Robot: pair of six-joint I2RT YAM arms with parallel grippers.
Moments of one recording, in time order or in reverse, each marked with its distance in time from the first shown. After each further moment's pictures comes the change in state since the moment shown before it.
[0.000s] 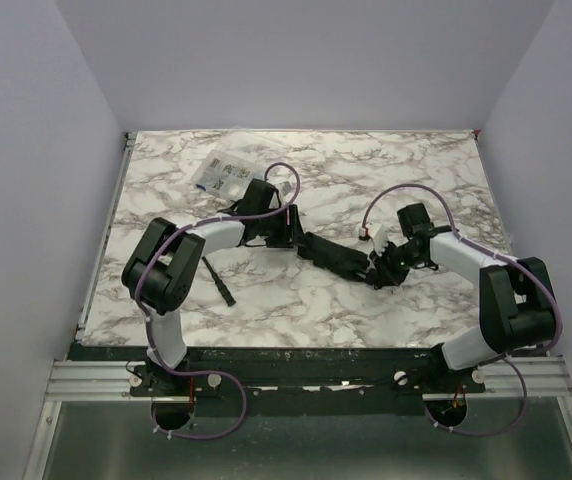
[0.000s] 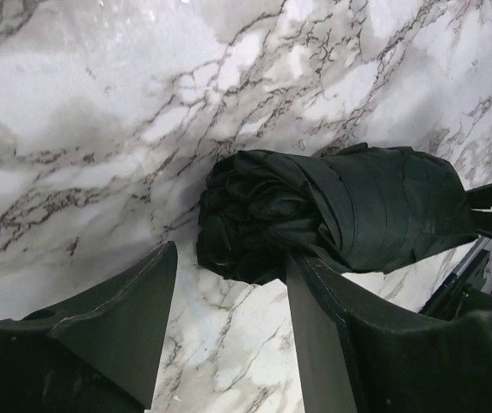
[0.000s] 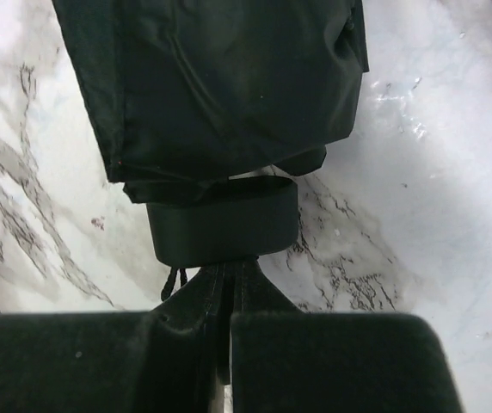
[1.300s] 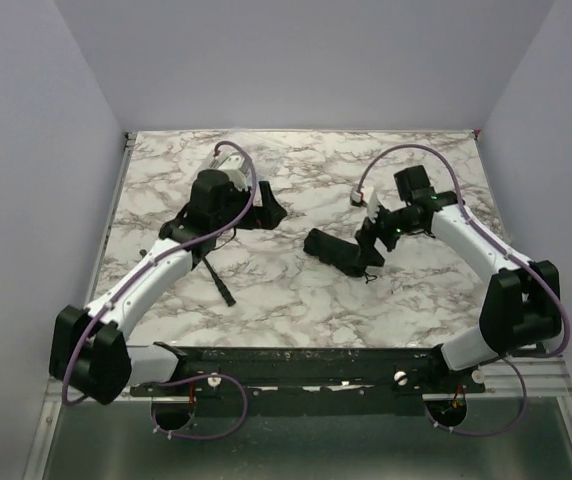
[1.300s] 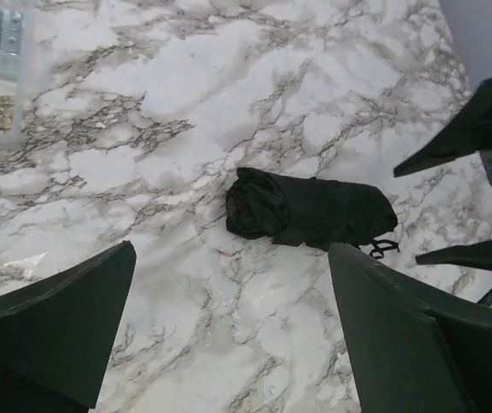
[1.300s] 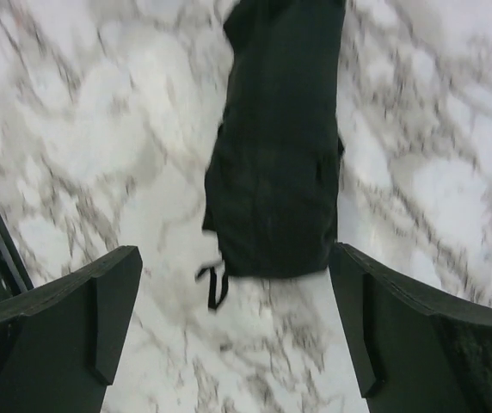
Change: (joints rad) left arm 0.064 -0.482 -0.034 -0.125 -0.223 0.154; right arm -0.003 -0.023 0.297 -0.237 -0.148 -0.103
